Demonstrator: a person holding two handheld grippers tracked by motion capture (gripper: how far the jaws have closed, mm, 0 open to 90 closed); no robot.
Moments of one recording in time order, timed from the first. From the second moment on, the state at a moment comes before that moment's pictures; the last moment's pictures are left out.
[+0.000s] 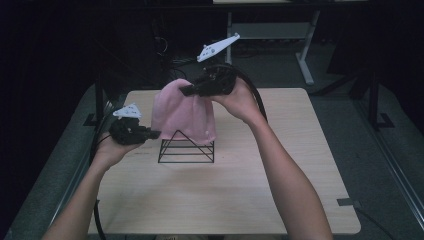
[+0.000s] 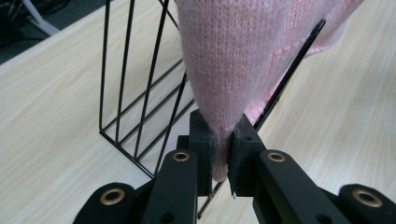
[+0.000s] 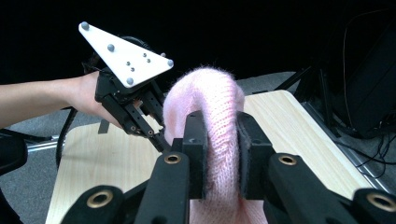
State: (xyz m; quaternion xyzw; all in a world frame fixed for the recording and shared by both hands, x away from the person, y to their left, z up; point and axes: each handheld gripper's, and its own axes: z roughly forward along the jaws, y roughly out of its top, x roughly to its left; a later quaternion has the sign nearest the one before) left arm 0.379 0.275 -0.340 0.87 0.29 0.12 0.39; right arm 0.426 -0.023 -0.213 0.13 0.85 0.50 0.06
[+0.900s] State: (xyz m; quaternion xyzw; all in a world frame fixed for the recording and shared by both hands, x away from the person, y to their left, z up) left arm 0.383 0.274 -0.369 0.89 0.29 0.11 0.33; right arm 0.422 -0.010 -0.245 0.12 0.87 0.48 0.03
